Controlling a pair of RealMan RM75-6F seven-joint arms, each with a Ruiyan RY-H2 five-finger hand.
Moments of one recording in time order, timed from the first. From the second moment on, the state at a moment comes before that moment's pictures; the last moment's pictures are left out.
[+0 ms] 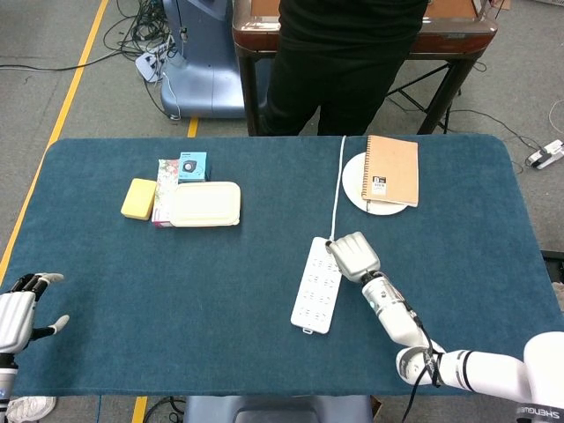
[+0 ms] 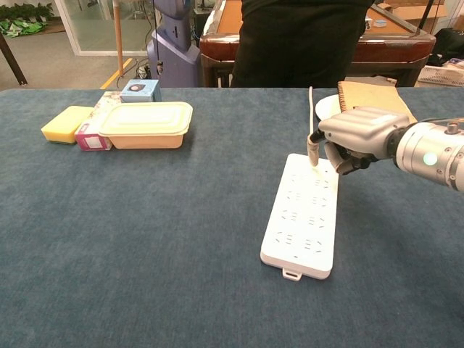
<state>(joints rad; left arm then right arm) -0.13 -1.11 -0.06 -1.62 1.39 1.41 0.12 0.78 -1.55 0.13 -1.50 -0.92 0.94 -0.72</state>
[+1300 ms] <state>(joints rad) -0.13 -1.10 -0.06 -1.62 1.39 1.39 0.12 0.81 -1.56 0.11 -1.51 -0.91 0.97 -0.70</state>
